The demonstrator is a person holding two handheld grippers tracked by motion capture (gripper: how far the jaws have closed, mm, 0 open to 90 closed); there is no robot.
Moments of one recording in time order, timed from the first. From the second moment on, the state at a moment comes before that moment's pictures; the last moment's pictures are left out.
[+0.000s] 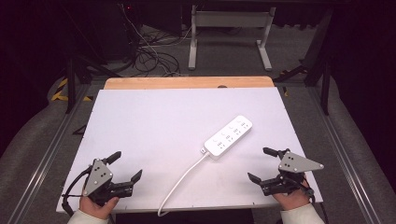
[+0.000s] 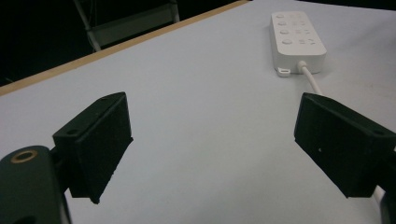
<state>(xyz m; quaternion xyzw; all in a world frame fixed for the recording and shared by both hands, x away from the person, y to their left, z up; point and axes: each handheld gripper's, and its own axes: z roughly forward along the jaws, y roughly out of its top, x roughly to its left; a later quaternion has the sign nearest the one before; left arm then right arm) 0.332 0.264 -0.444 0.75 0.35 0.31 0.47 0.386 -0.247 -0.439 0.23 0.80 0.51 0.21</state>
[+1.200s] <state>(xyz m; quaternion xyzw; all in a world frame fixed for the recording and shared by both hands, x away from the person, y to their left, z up) 0.329 0.264 -0.441 0.75 0.35 0.31 0.47 0.406 -0.222 -0.409 0.24 0.84 0.46 0.17</state>
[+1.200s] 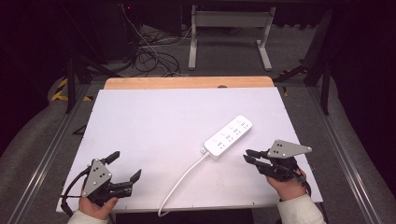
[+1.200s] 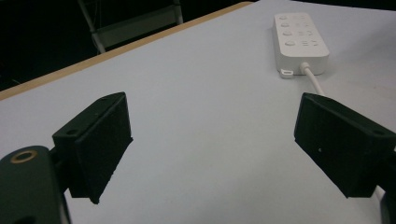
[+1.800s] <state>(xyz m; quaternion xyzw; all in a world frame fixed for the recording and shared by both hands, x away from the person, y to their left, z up) 0.330 0.264 -0.442 0.75 0.35 0.31 0.47 0.432 -0.194 -0.391 0.22 0.85 0.45 0.15</state>
